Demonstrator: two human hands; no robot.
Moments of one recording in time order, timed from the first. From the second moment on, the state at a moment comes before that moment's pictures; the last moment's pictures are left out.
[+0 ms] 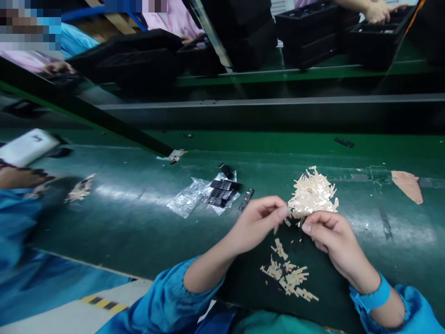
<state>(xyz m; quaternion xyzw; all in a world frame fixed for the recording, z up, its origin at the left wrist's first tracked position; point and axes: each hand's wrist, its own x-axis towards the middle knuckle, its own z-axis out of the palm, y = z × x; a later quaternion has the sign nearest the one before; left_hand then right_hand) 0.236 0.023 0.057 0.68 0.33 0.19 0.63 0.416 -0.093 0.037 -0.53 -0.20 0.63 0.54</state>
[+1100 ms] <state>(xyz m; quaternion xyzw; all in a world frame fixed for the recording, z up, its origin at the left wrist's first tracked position) 0.245 -0.014 0.038 0.62 0.27 0.16 0.72 0.415 -0.090 0.035 -0.64 -0.23 0.44 0.59</state>
